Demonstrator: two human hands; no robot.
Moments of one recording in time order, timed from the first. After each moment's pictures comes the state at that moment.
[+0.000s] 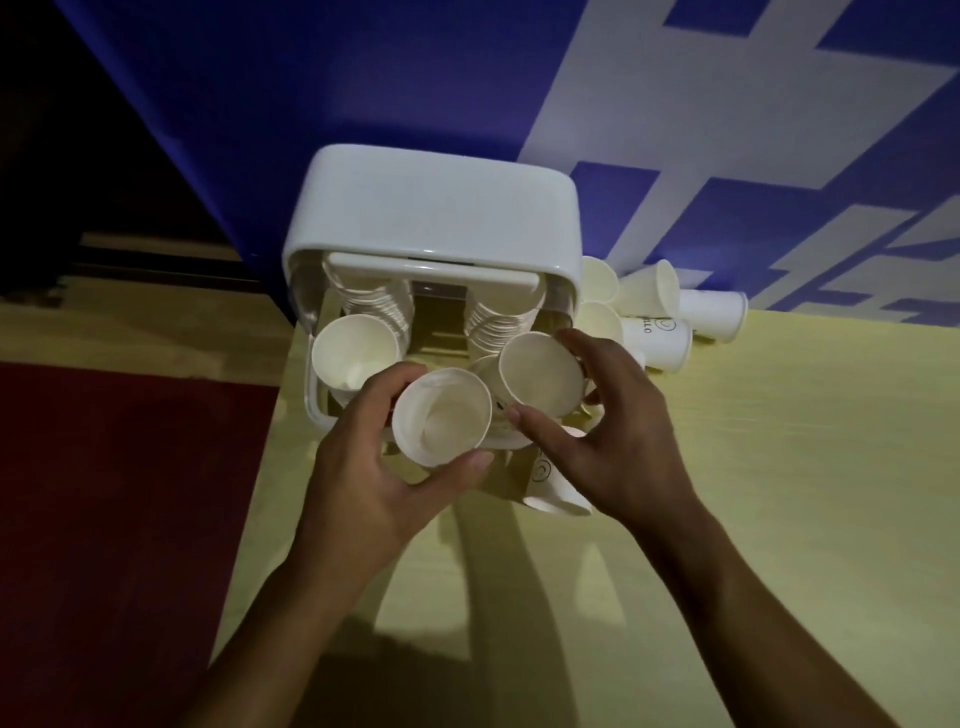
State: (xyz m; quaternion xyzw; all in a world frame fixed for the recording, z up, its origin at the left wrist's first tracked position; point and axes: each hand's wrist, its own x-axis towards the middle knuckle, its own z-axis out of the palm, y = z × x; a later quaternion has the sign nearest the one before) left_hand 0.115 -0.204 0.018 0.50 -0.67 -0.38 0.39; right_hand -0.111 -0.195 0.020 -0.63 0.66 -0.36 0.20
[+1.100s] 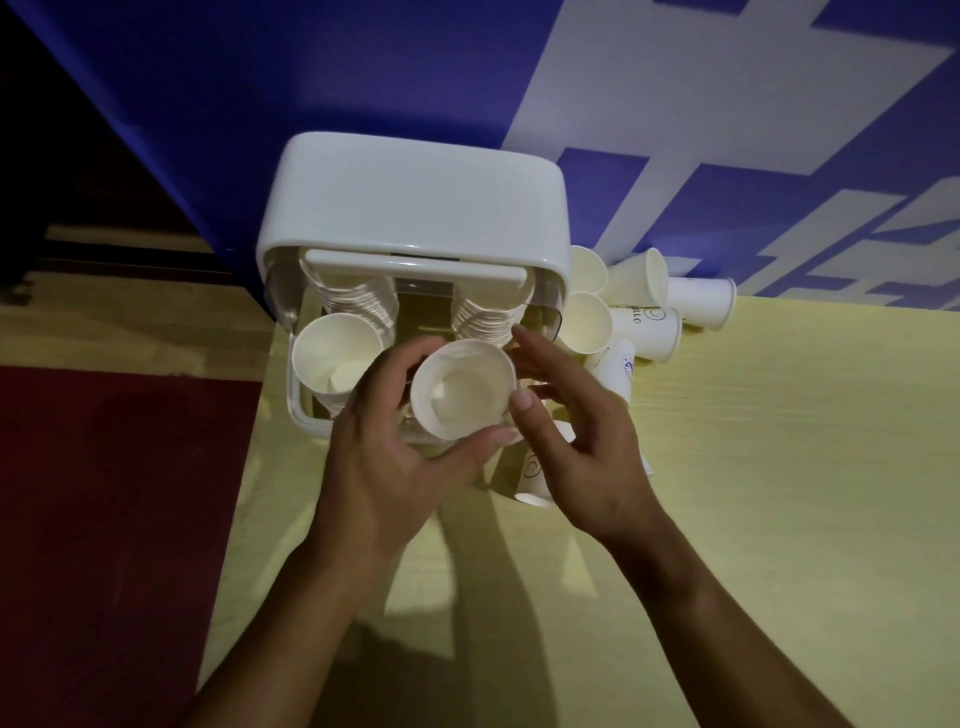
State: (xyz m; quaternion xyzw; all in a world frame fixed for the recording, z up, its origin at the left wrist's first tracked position) left_hand 0.091 -0.219 0.022 0.51 -0.66 -0.39 0.39; right_hand -0.090 -0.188 0.017 -0.54 0.61 -0.46 0.36
